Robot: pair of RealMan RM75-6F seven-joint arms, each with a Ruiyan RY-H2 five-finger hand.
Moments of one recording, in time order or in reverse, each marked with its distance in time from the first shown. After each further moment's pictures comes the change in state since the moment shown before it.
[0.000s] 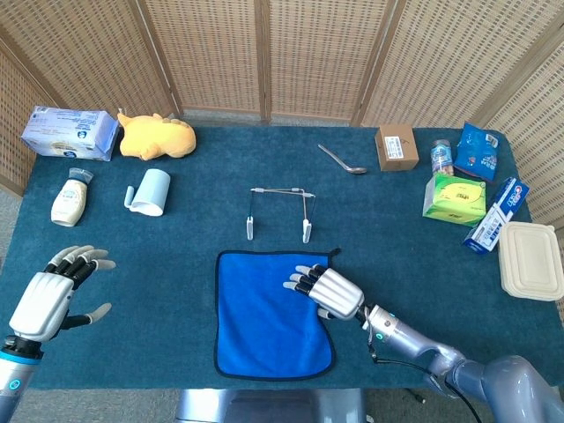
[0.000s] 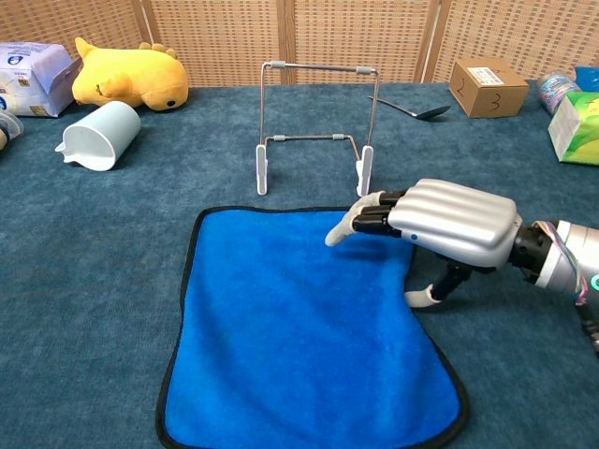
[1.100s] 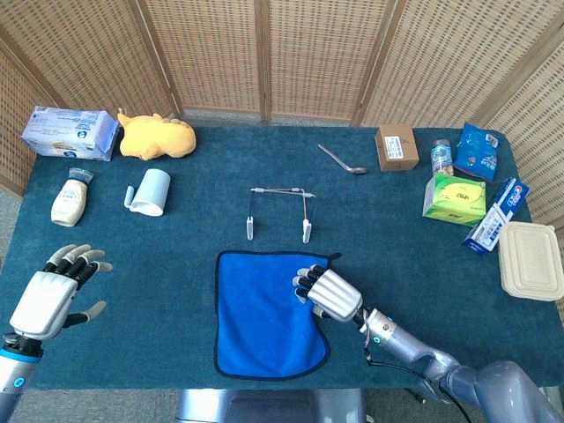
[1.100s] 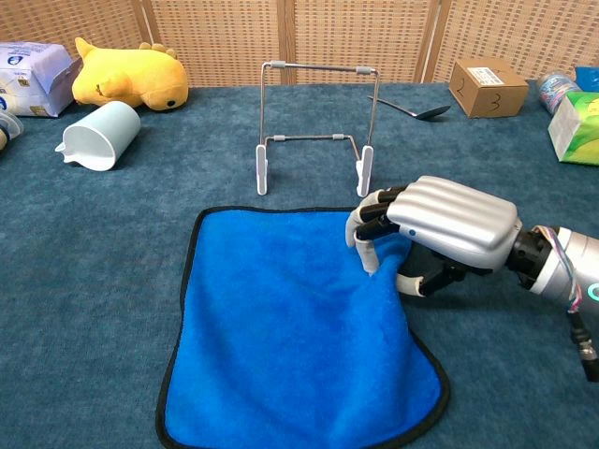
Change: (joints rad) left arm -0.006 -0.050 -0.003 0.098 0.028 0.002 0.178; right arm -0.029 -0.049 0.004 0.037 0.024 0.068 0.019
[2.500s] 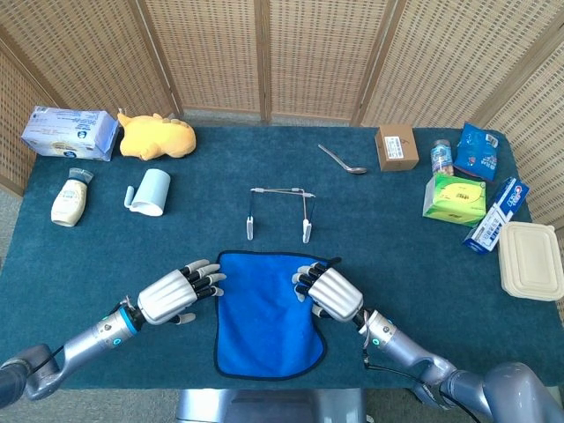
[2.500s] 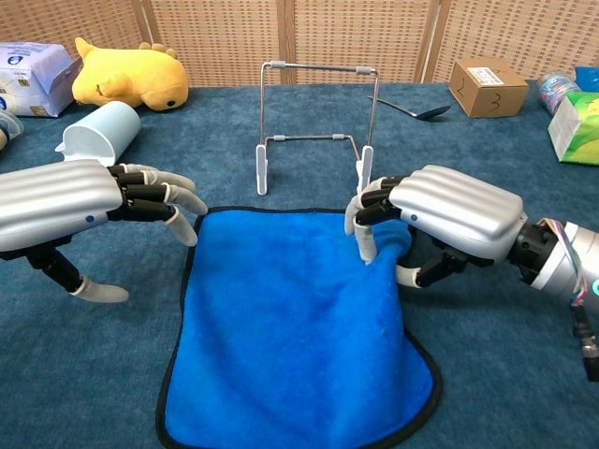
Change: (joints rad) left arm -0.417 -0.389 0.111 0.547 0.320 -0.207 -0.343; right arm -0.017 0.029 0.031 -0.112 0.037 -0.008 -0.034
